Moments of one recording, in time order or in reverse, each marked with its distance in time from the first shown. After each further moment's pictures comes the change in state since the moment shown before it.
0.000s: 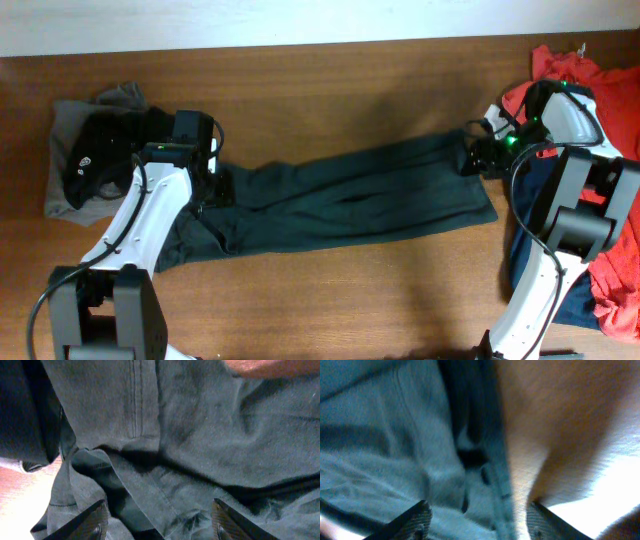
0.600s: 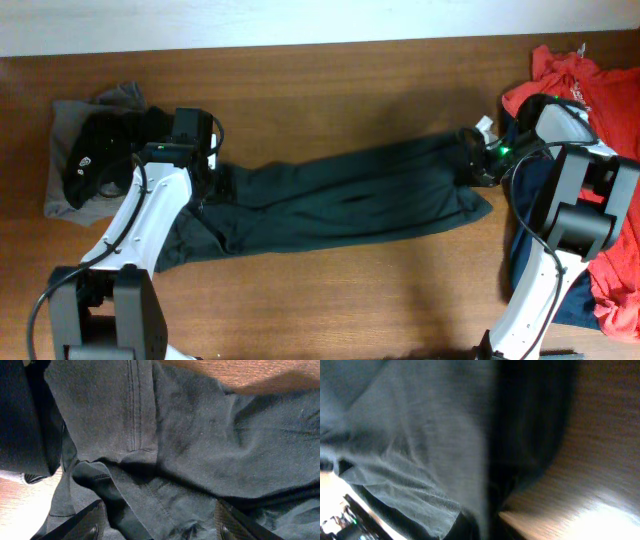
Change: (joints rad) left arm 0.000 0.000 0.000 0.040 0.000 0.000; right arm -0.013 0.012 -0.082 0.025 -0.176 0.055
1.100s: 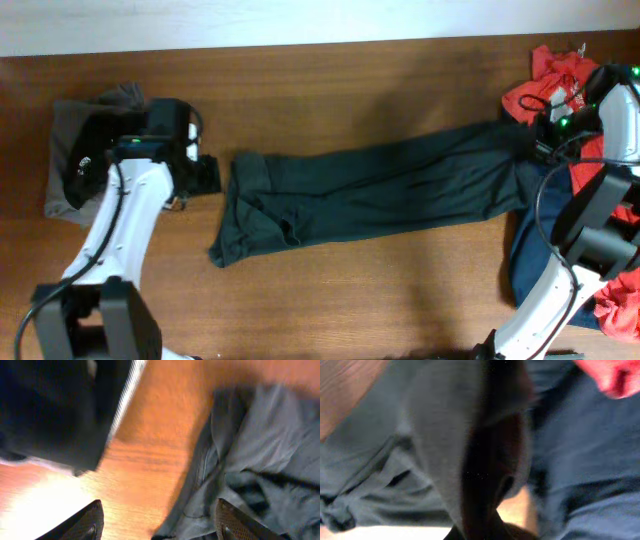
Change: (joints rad) left arm 0.086 -0.040 0.092 -0.079 0.018 0.000; right arm -0.100 -0.120 0.266 -0.180 0.209 0.230
